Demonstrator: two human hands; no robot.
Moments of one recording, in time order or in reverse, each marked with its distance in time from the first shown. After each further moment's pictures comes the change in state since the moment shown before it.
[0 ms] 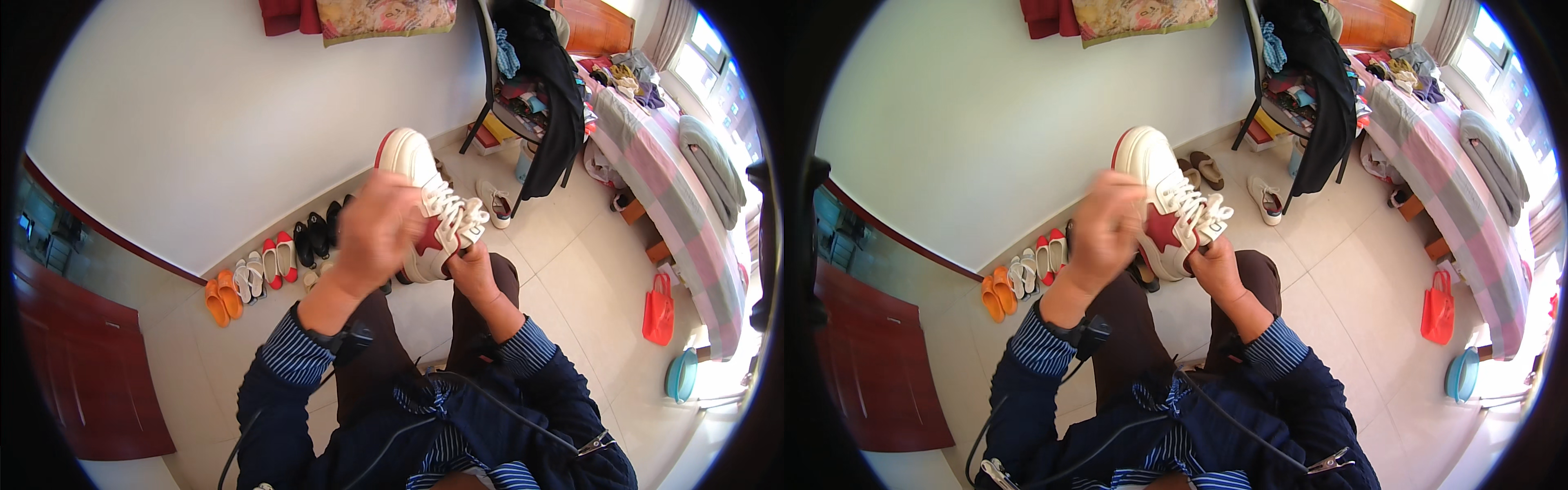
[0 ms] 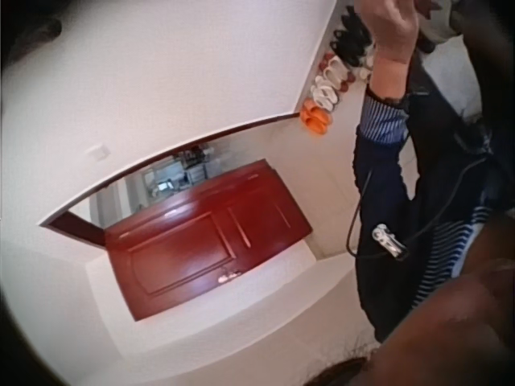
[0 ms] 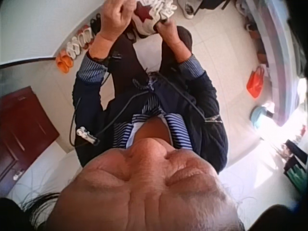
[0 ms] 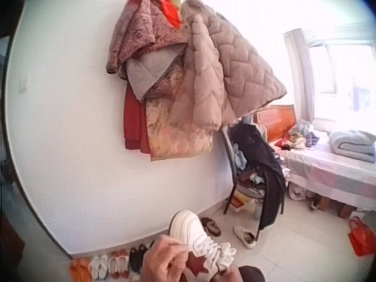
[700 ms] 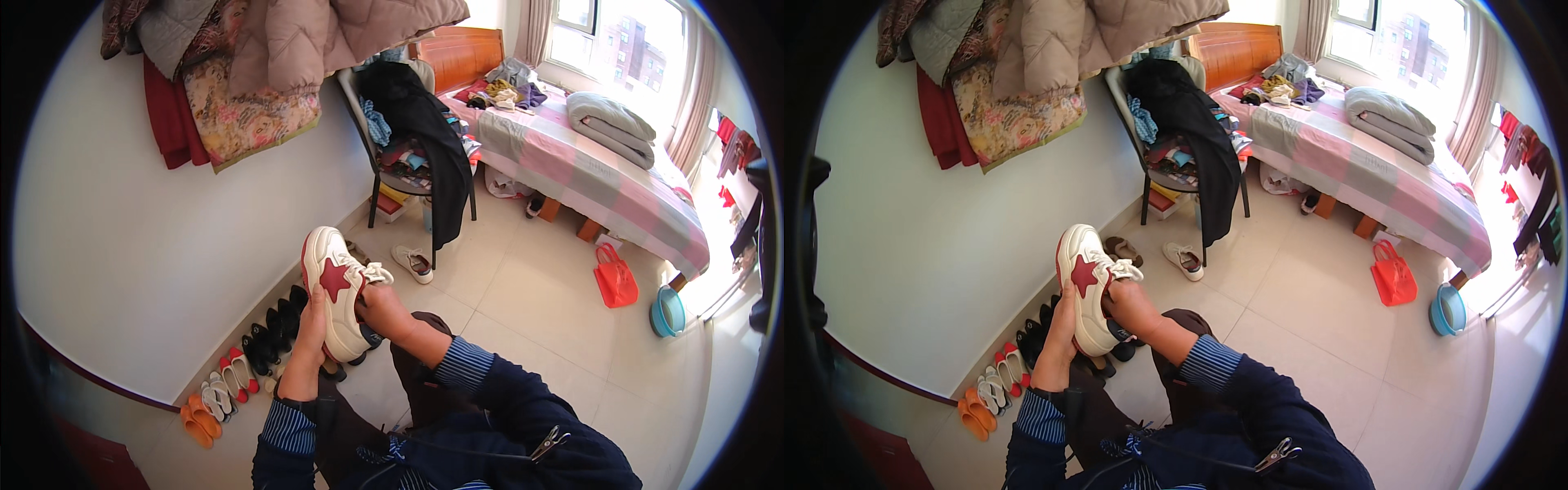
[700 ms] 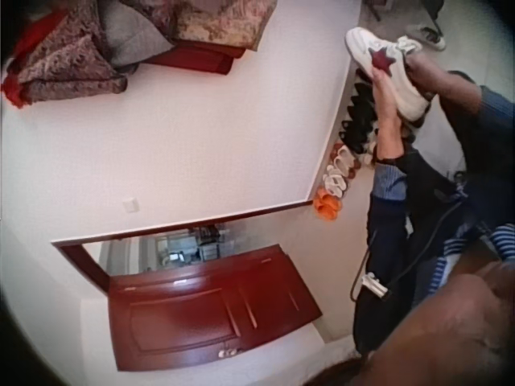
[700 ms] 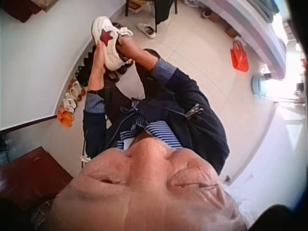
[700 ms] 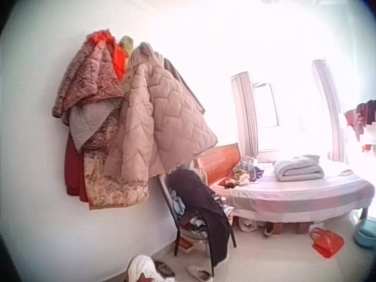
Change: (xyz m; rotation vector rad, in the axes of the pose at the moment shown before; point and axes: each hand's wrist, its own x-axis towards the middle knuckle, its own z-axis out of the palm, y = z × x) left_hand -0.045 -0.041 0.082 -1.025 -0.204 -1.189; right_hand 0.042 -0.014 -0.028 -0.404 0.047 -0.161
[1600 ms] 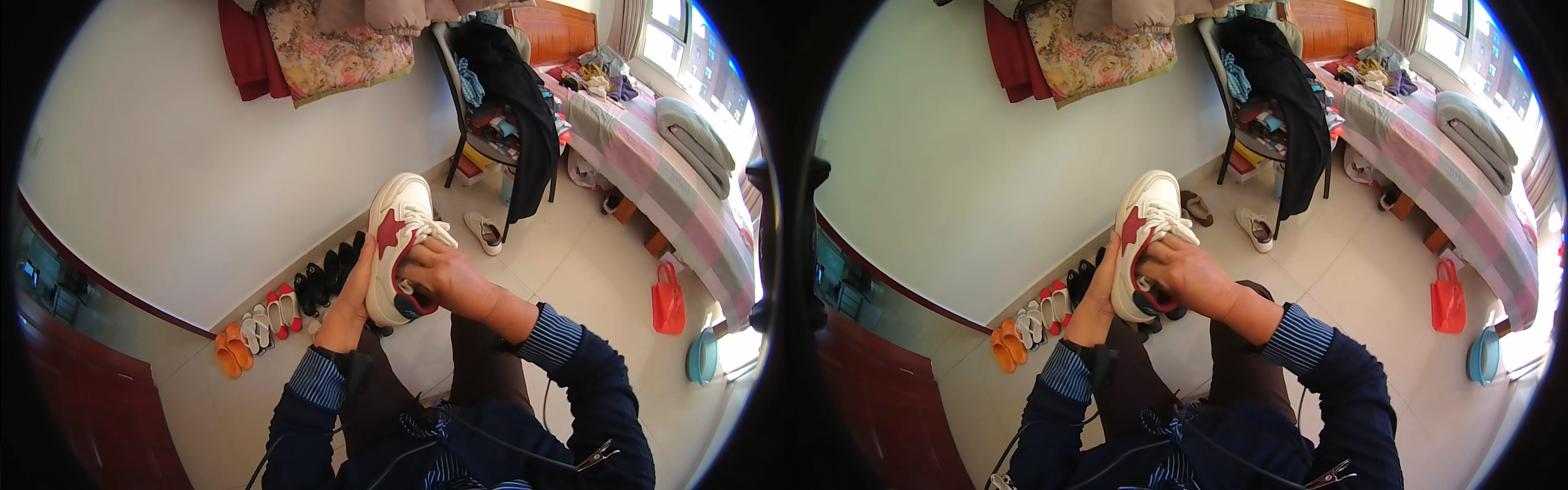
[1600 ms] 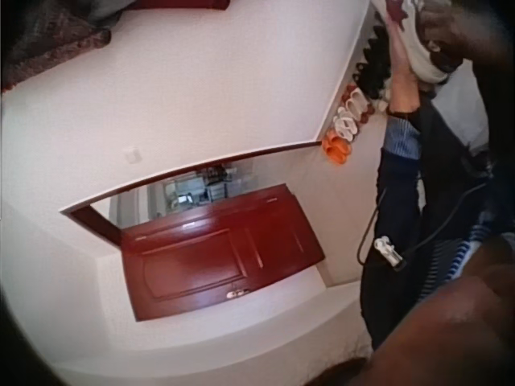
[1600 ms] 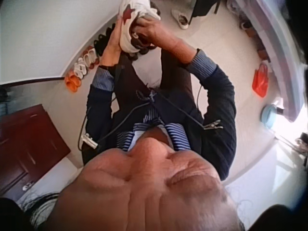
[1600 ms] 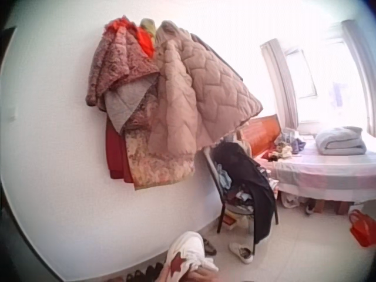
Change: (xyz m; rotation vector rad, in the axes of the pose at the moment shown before) left_hand -0.021 0.035 0.000 -0.392 -0.220 -0.036; right_hand 0.010 -0.059 -0.045 -0.276 -0.276 -0.703
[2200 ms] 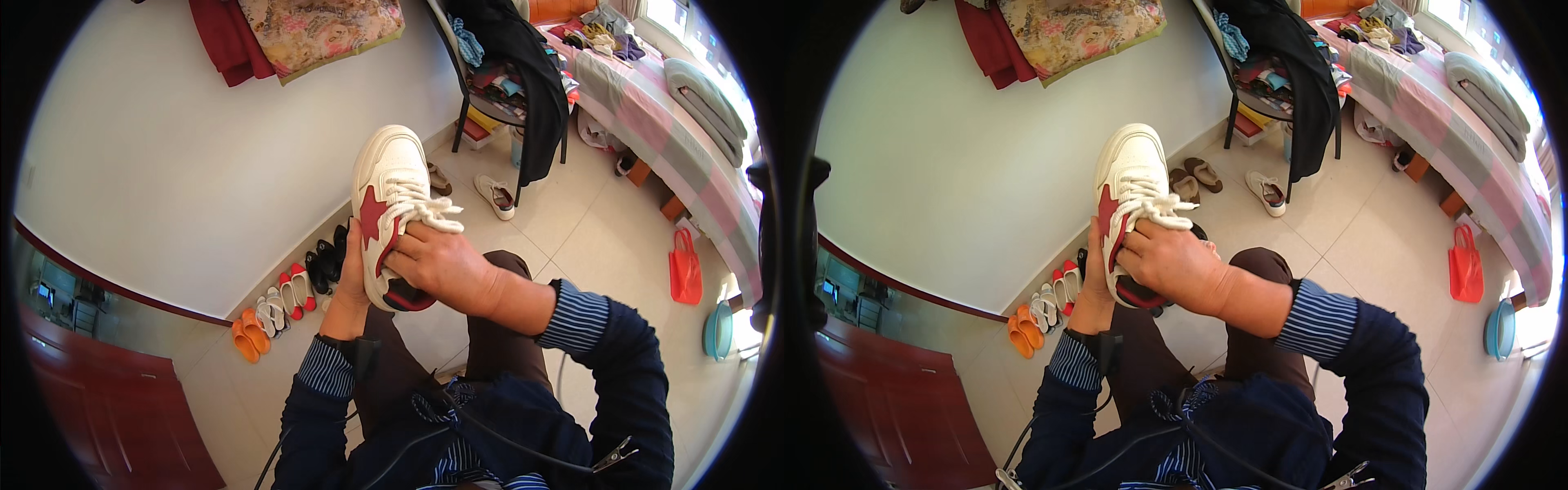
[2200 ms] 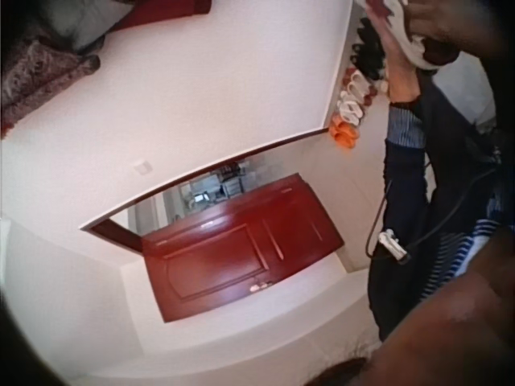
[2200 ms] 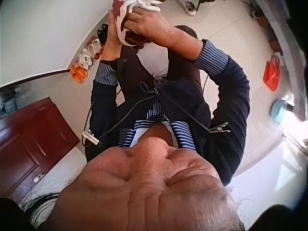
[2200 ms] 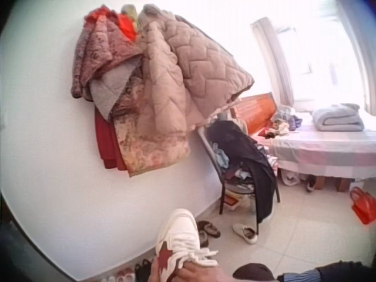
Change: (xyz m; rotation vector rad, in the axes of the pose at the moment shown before) left_hand -0.014 -0.002 0.001 0.079 -0.001 0.139; right_hand 0.013 -0.026 -0.015 -0.111 -0.093 -0.045
